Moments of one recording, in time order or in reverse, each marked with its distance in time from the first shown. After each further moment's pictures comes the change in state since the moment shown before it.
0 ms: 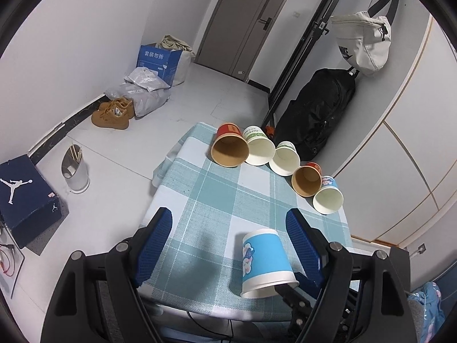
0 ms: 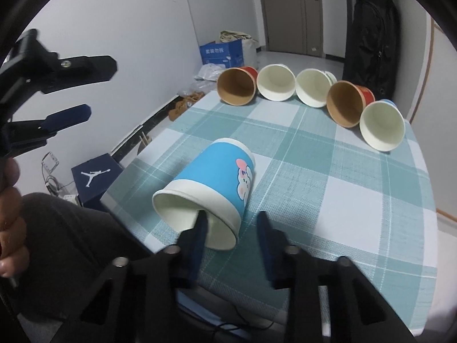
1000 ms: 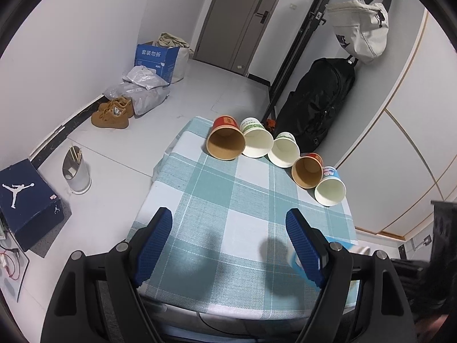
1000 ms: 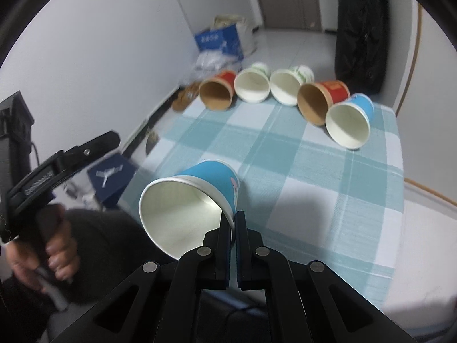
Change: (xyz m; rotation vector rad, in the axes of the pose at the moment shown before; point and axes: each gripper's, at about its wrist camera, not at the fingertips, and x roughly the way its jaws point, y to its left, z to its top) left arm 0.005 -0.012 -0.003 0.043 0.031 0.018; right arm -0.057 -0.058 0.040 0.059 0.174 0.092
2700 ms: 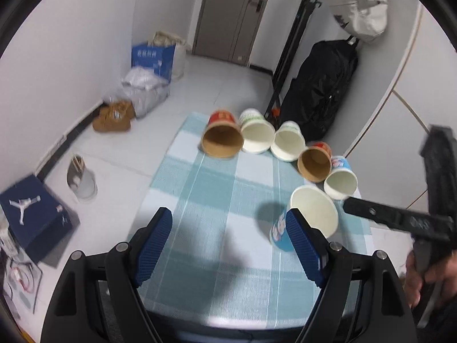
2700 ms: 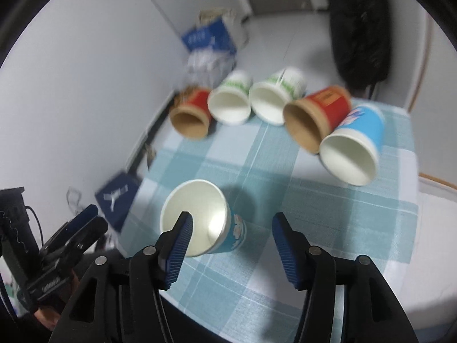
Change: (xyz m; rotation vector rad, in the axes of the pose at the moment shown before) left arm 0.018 -0.027 0.009 0.086 0.016 0.067; right arm 0.026 -0.055 0.068 0.139 -0.036 0.087
